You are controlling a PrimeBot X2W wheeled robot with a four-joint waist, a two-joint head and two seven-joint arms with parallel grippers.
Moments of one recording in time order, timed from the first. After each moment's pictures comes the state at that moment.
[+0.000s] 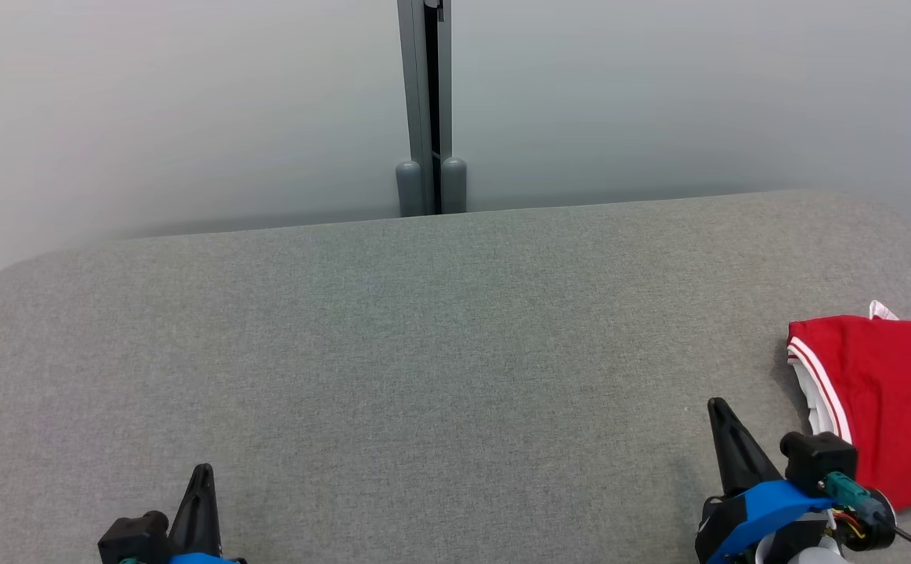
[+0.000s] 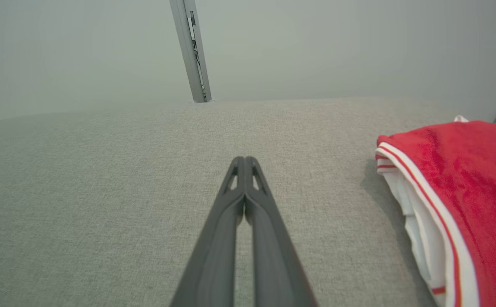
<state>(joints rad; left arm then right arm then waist) -0.01 0.05 0.07 0.48 -0.10 -0.11 -0.26 -0.18 -0.04 -0.01 0.52 0.09 0.13 -0.25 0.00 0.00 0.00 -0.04</state>
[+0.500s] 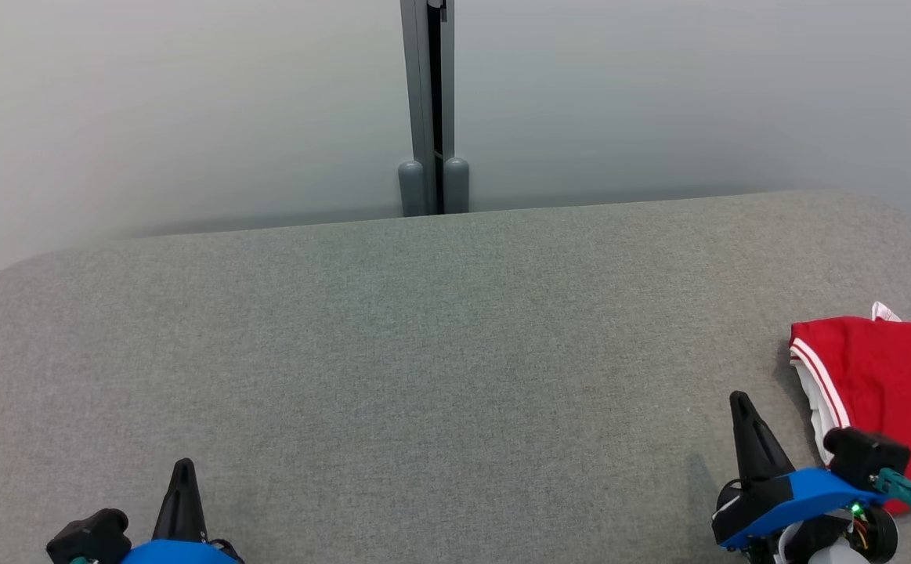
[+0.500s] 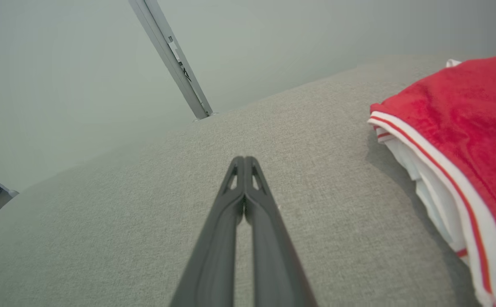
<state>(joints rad) -0.01 0.05 0.08 0.45 -0.38 -0.11 -0.18 -0.16 -0.04 -0.03 0.48 0.37 0.13 -0.18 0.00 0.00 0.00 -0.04</state>
